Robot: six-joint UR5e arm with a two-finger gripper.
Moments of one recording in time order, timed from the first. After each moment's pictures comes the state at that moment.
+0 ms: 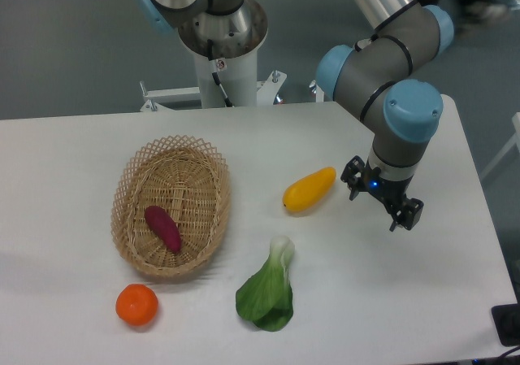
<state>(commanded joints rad) 2.66 -2.00 -1.58 -1.05 1.53 1.47</state>
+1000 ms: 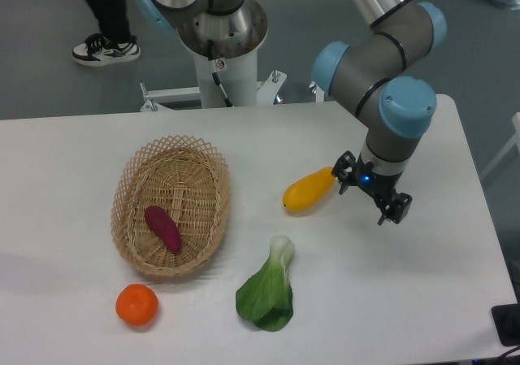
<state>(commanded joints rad) 2.67 -1.96 -1.69 -1.04 1.49 1.47</state>
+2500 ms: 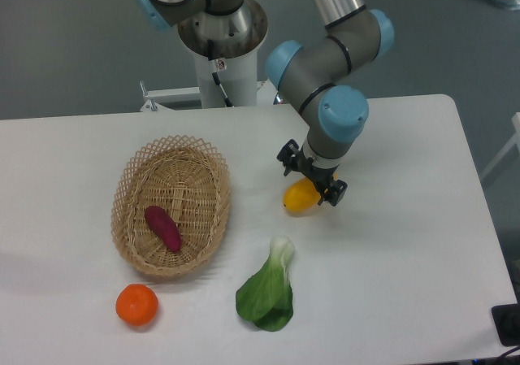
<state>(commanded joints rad) 2.58 -1.93 -1.91 -0.96 1.52 1.28</state>
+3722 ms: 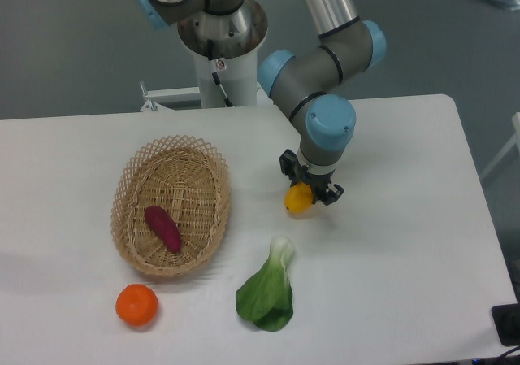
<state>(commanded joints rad) 2.58 -1.92 -1.87 -0.97 1.57 1.29</state>
